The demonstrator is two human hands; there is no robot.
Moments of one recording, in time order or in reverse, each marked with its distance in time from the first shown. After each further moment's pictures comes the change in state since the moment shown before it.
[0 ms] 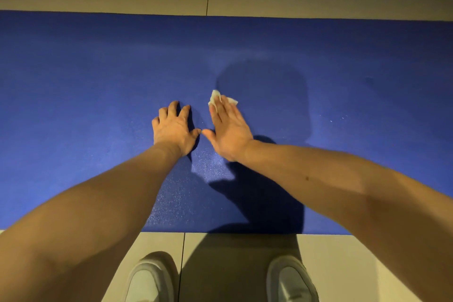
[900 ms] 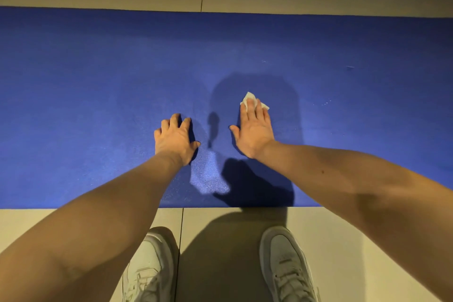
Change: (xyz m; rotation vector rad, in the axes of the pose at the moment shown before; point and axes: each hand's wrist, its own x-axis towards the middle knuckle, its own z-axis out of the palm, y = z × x) left_hand -0.074 0.004 0.014 0.023 -0.077 0.027; right_hand -0.075 0.039 0.004 0.014 -0.007 0.204
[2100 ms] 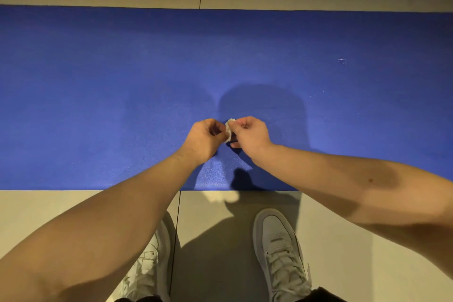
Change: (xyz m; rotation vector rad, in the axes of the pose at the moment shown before) left_hand -0.056 0.071 -0.003 -1.057 -0.078 0.043; right_hand -0.066 -0.030 -0.016 1.355 0.069 0.476
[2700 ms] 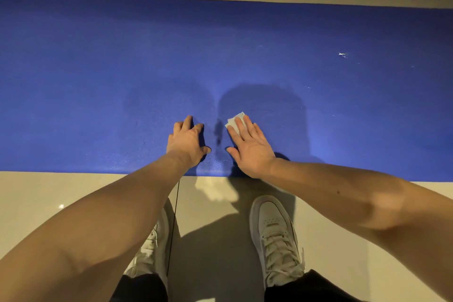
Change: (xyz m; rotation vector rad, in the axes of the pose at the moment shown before) left_hand -0.017 -0.056 -0.017 0.938 -0.021 -0.050; right_hand -0.014 0.074 -0.033 -1.381 -0.274 -0.630
